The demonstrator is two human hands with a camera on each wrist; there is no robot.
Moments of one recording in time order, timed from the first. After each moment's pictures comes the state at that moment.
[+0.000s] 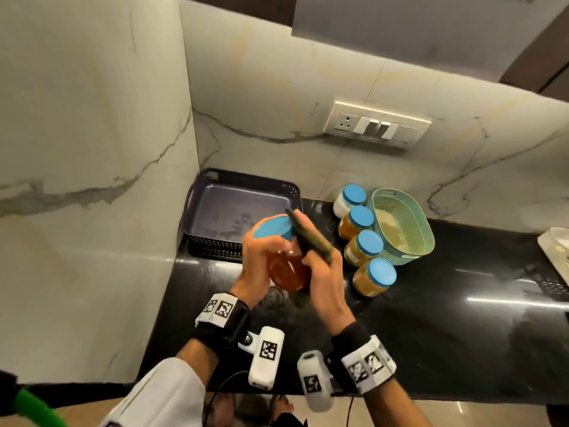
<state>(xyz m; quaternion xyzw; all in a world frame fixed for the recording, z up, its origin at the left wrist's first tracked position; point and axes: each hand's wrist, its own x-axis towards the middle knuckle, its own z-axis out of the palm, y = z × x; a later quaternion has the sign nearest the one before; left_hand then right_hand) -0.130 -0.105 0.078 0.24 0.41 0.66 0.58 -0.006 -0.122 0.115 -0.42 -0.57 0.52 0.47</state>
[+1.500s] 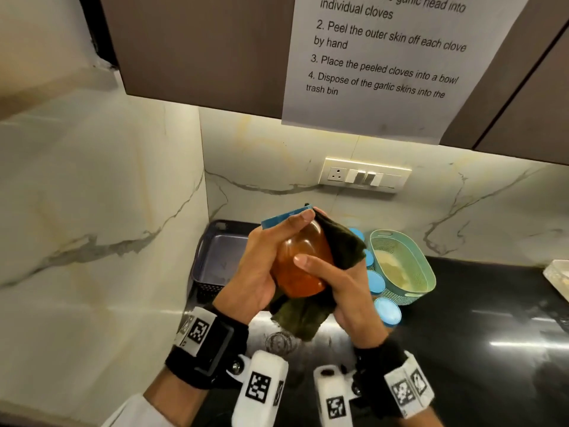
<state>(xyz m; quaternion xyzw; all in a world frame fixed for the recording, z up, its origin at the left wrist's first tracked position) -0.144 -0.127 0.222 0.27 0.42 0.60 0.62 0.000 -0.112 0.191 -0.34 -0.52 0.60 0.51</state>
